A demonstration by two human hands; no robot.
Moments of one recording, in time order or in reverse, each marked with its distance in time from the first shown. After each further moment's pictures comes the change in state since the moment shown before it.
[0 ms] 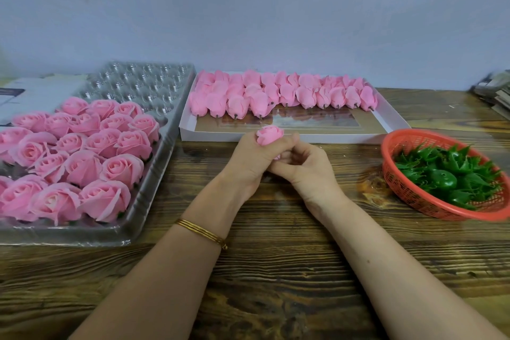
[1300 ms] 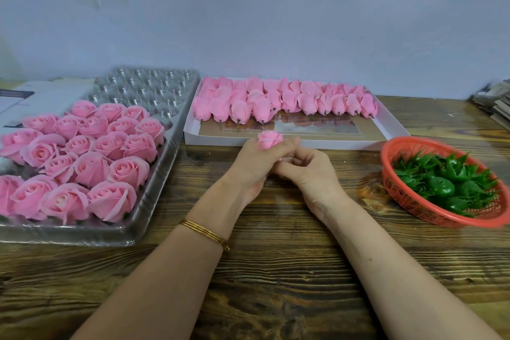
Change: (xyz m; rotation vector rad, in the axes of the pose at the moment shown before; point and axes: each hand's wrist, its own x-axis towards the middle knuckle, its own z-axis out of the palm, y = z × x) left_hand 0.003 -0.001 -0.001 -0.038 -0.030 -0.002; right_hand 0.007 0.005 -0.005 0.083 -0.036 0.022
